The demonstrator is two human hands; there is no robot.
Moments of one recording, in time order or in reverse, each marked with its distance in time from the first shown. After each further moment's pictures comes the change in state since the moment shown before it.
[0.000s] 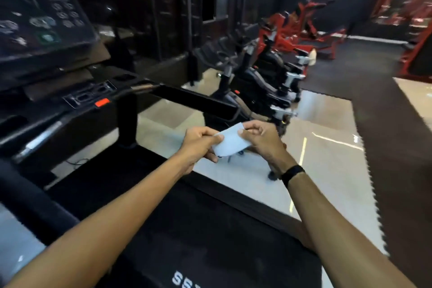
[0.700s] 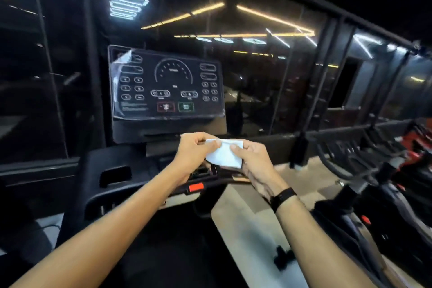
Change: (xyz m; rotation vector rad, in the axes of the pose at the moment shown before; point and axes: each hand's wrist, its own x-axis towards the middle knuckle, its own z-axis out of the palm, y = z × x) left_hand 0.215 0.081 -0.339 0.038 0.723 0.321; right_hand 0.343 -0.124 0.339 0.305 -0.686 -0.170
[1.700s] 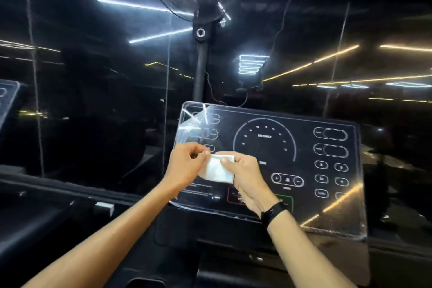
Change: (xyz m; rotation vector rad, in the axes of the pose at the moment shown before) left_hand 0.339 -0.070 -0.208 0.582 0.667 0.204; right_hand 0.443 0.057 0.199 0.193 -0.532 -0.098
